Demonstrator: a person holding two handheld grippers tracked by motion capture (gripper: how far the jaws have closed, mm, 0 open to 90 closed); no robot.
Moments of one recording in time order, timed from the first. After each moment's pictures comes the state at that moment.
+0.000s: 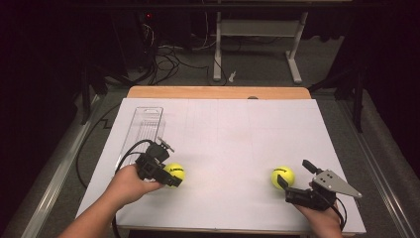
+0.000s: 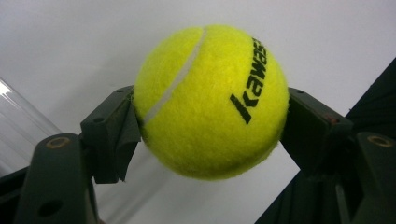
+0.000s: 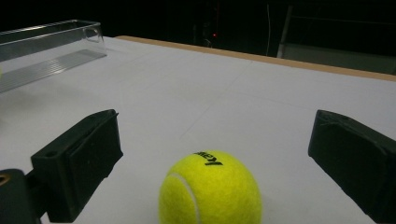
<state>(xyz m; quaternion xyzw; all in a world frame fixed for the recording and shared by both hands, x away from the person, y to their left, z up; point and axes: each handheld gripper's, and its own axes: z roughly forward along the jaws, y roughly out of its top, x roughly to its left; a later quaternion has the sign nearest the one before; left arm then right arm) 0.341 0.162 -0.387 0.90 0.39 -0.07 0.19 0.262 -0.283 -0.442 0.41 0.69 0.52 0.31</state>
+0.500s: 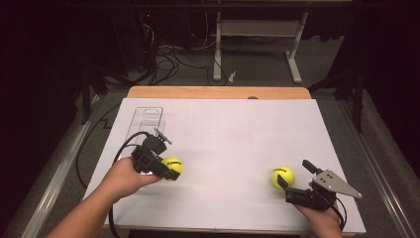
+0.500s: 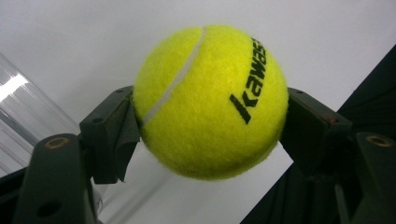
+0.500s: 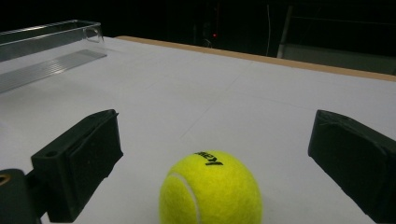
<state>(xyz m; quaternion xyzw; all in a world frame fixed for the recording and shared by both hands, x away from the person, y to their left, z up) 0.343 0.162 -0.363 0.89 0.41 -0.06 0.21 0.262 -0.283 -0.442 0.41 0.69 0.52 0.31</state>
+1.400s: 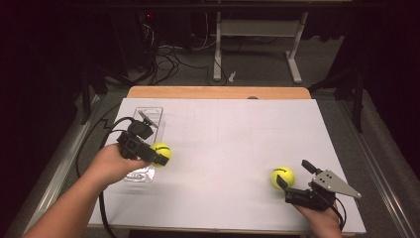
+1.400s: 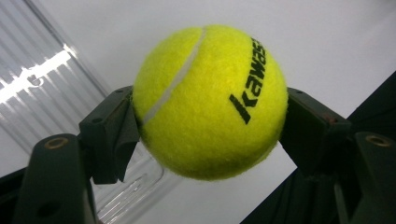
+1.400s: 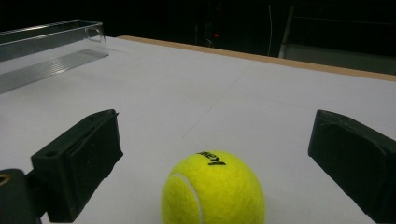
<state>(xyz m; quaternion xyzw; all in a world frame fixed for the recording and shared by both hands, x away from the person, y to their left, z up) 0.363 0.195 -0.331 0.88 0.43 -0.04 0.20 0.262 -0.282 -0.443 0.40 0.69 0.52 0.31</state>
